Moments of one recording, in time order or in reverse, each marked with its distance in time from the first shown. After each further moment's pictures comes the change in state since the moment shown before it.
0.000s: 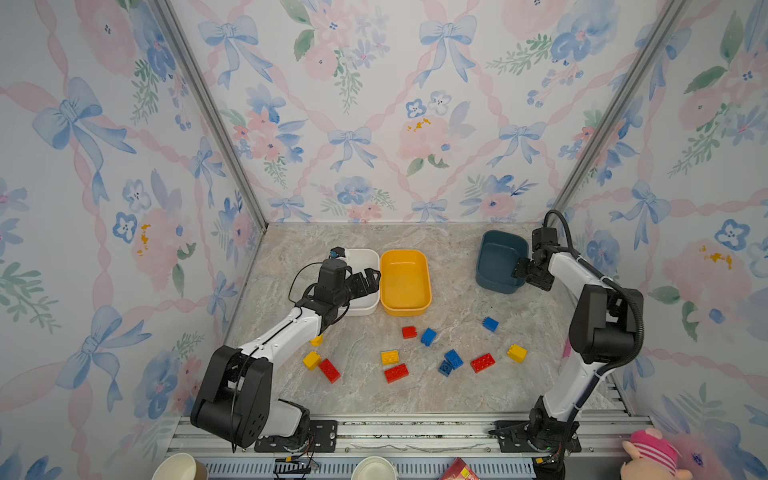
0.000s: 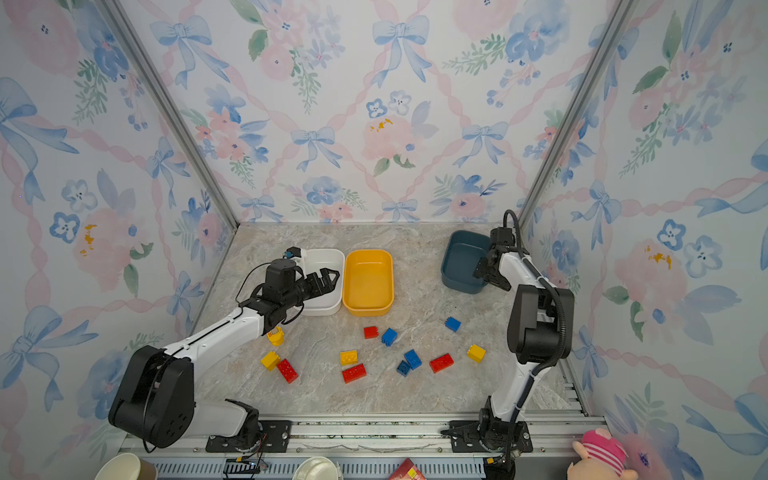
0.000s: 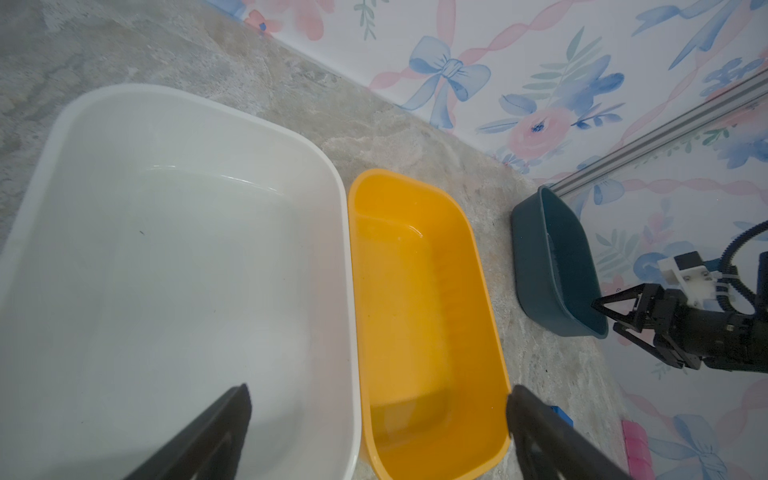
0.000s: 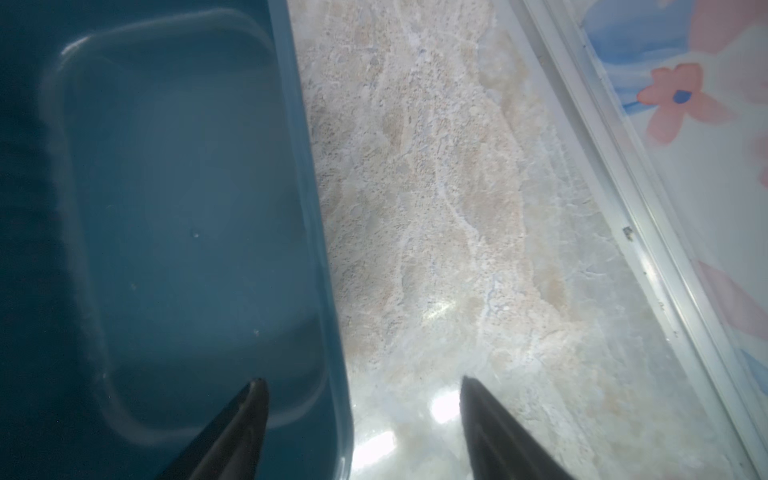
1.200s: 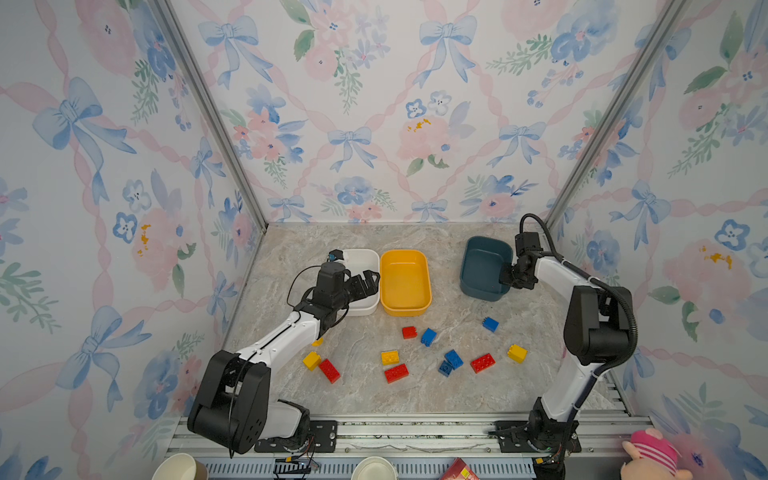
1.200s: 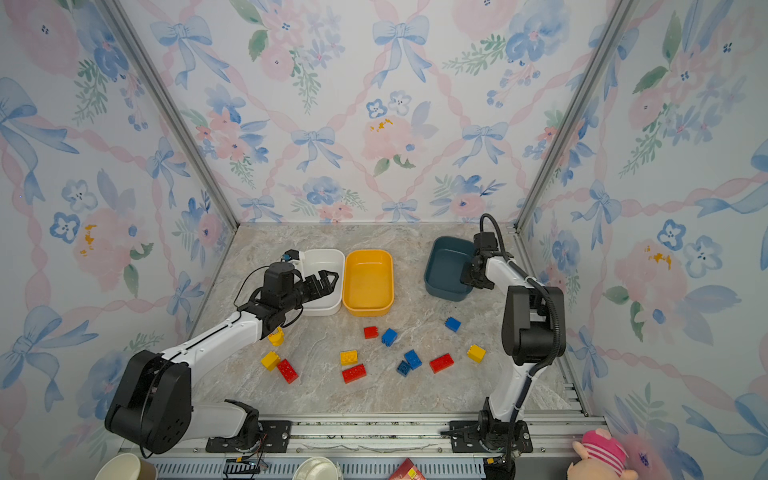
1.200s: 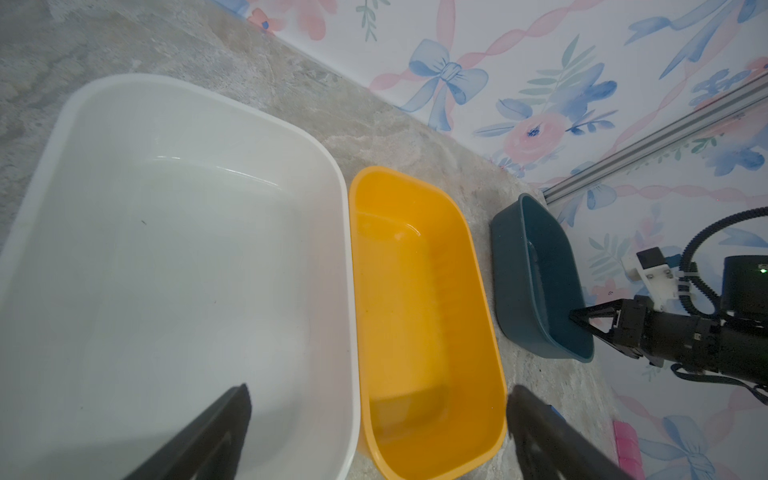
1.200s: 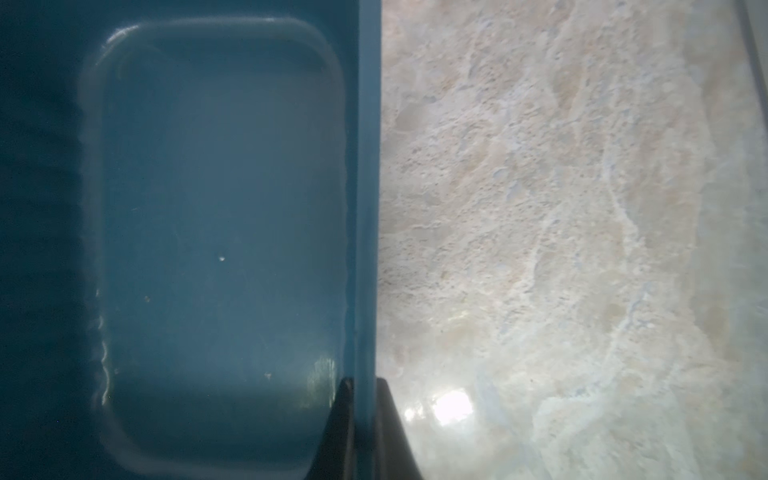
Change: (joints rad) left arm 0.000 -0.028 -0.038 0.022 0.002 -0.023; right arm 0.125 -0.033 -0.094 0.067 -0.082 -0.094
